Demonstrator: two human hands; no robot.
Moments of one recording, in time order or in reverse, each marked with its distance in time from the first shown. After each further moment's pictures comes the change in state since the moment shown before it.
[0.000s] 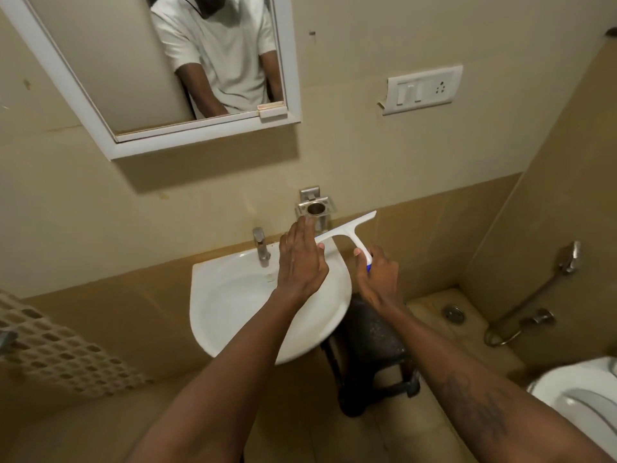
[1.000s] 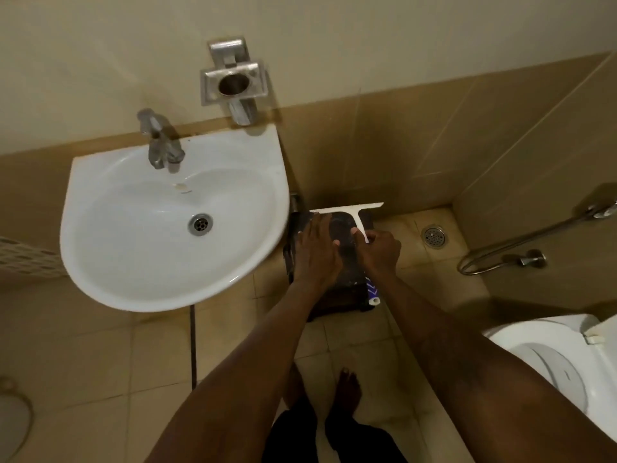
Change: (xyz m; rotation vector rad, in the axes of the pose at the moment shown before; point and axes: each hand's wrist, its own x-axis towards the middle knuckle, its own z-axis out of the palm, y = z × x) left_hand -0.034 0.035 0.325 -0.091 -0.329 -0.340; right_hand 0.043 0.283 0.042 -0.061 -0.322 0.378
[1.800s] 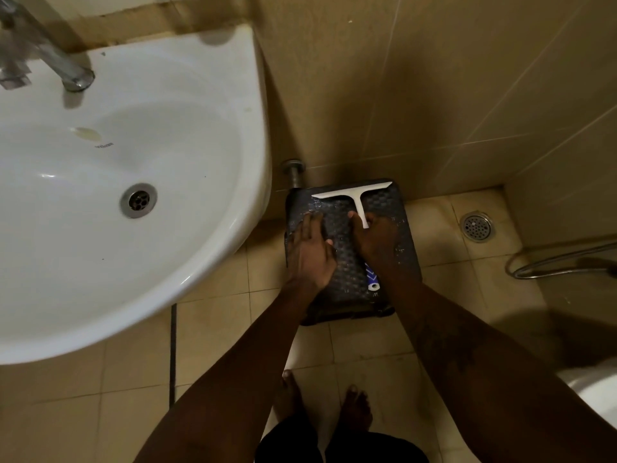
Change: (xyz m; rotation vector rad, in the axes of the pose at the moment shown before) left_hand 0.090 -0.138 0.161 0.031 -0.094 -0.174; right_hand 0.116 0.120 0.160 0.076 -0.096 0.022
